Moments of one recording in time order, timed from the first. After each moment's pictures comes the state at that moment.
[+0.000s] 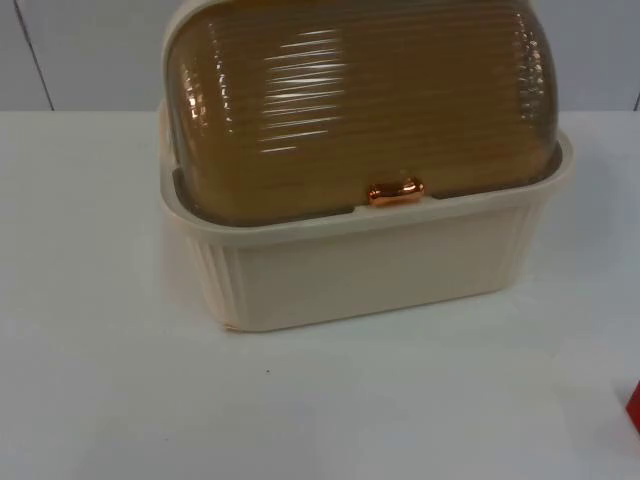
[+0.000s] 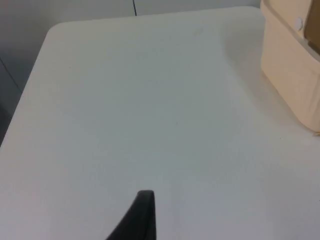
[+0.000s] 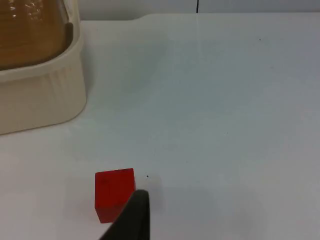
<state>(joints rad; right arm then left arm) 0.02 0.00 -0.52 -0.07 1.08 0.03 0.02 0.00 -0.50 -0.02 1.08 0.07</state>
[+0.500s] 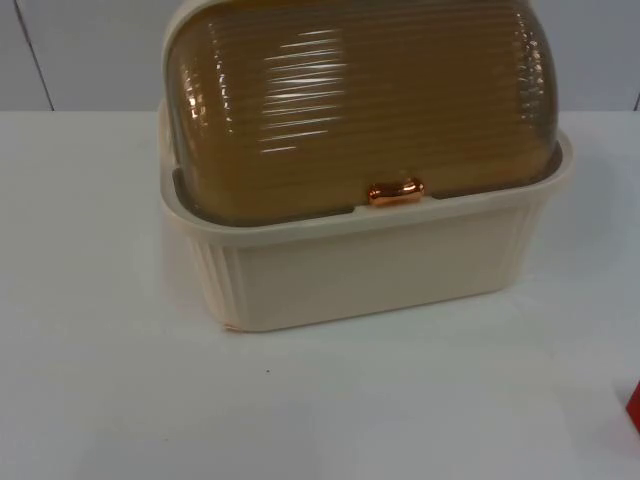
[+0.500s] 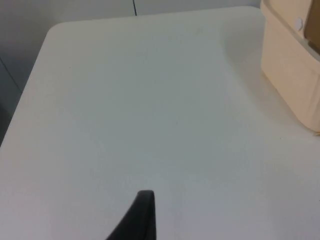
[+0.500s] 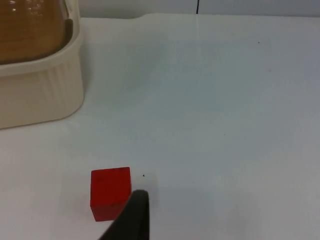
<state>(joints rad) 0.02 0.00 -0.52 -0.07 1.08 0.00 0.02 0.00 -0.50 -0.02 1.08 0.07</state>
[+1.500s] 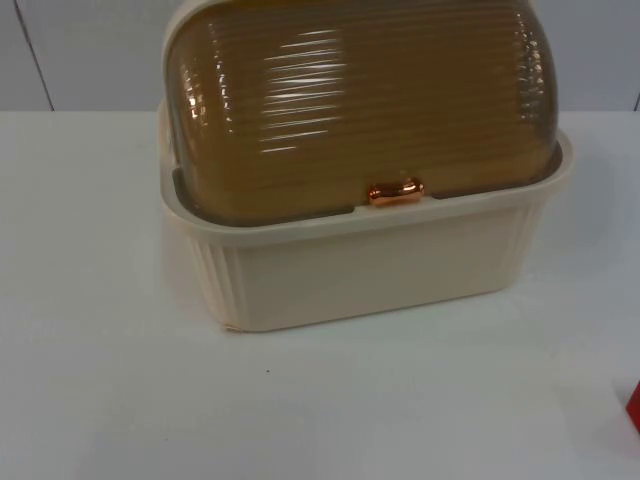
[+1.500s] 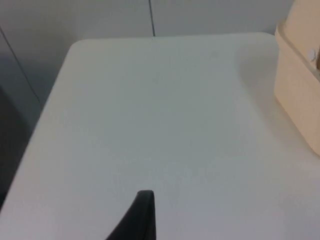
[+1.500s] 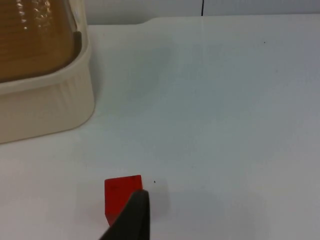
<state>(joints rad) 0.02 0.09 -0.61 -0.05 1.10 0.03 0.02 0.03 -0.57 0.06 1.06 0.00</state>
